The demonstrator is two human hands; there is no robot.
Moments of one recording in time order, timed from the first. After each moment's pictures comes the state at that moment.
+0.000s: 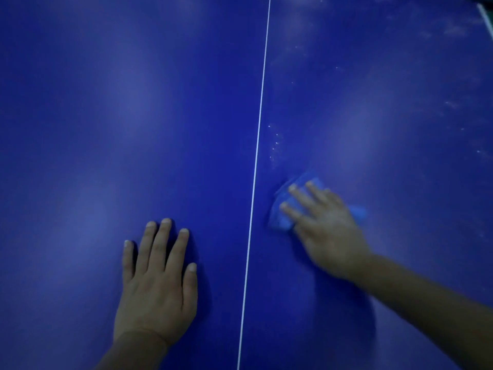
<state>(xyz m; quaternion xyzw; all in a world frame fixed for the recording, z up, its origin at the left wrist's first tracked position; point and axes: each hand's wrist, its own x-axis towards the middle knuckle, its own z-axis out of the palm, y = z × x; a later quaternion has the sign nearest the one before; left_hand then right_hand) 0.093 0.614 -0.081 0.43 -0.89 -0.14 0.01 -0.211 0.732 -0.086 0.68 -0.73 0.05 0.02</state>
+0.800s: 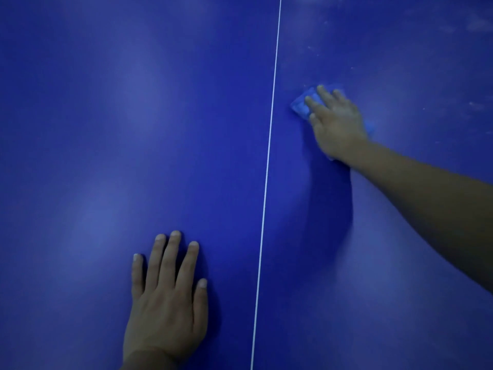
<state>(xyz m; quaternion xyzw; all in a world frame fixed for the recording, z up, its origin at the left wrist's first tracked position) 0.095 0.610 -0.089 0.41 -0.90 -0.12 0.05 -0.328 0.564 -0.068 0.54 -0.84 -0.02 0.04</state>
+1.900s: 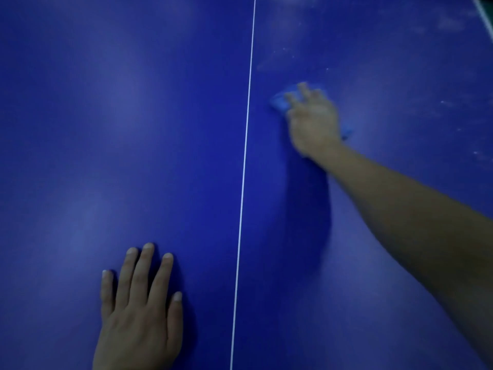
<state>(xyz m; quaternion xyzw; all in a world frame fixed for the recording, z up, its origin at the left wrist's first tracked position) 0.096 0.610 -0.105 0.40 -0.91 -0.07 0.09 -0.342 0.559 -0.082 0.50 -0.86 -0.02 0.07</state>
